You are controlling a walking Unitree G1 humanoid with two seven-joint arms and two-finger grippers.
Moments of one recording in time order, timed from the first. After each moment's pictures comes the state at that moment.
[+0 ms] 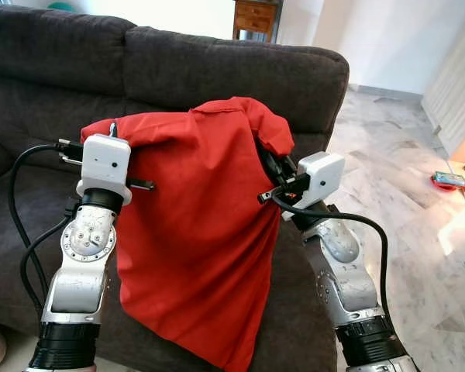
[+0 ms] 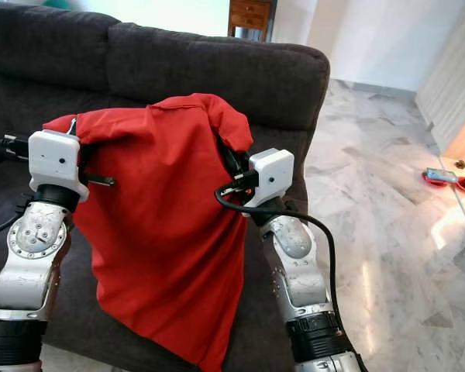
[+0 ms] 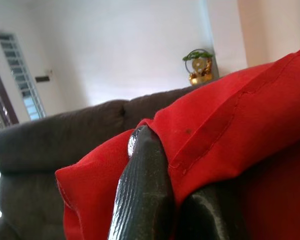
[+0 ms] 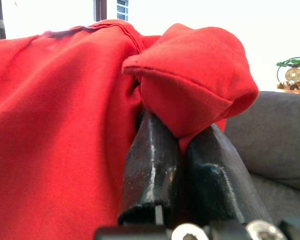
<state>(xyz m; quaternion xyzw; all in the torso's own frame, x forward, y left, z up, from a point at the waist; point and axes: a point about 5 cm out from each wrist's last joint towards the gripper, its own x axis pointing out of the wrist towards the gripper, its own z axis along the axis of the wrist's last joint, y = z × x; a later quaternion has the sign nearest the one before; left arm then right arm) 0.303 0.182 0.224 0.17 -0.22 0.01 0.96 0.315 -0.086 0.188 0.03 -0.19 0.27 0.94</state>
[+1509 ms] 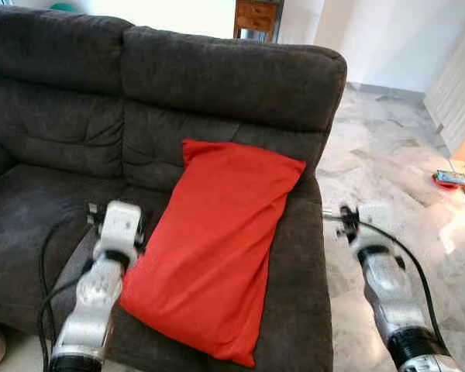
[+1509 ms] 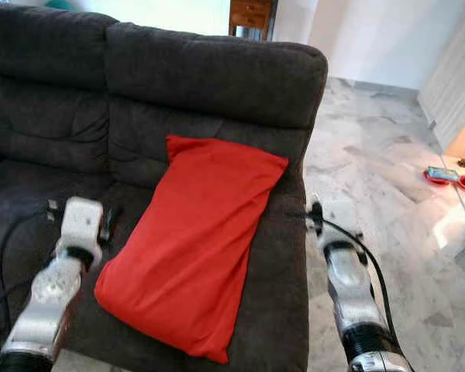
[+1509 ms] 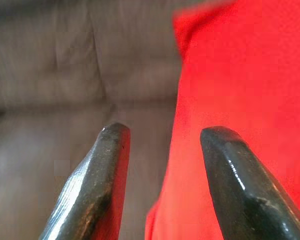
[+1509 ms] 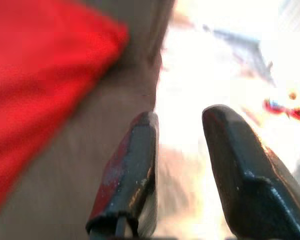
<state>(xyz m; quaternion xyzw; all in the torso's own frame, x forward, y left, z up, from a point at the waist) 0.283 0.213 0.068 0.15 0.08 0.00 0.99 0.295 -0.243 0.034 -0.11 0.15 -0.08 0.98</state>
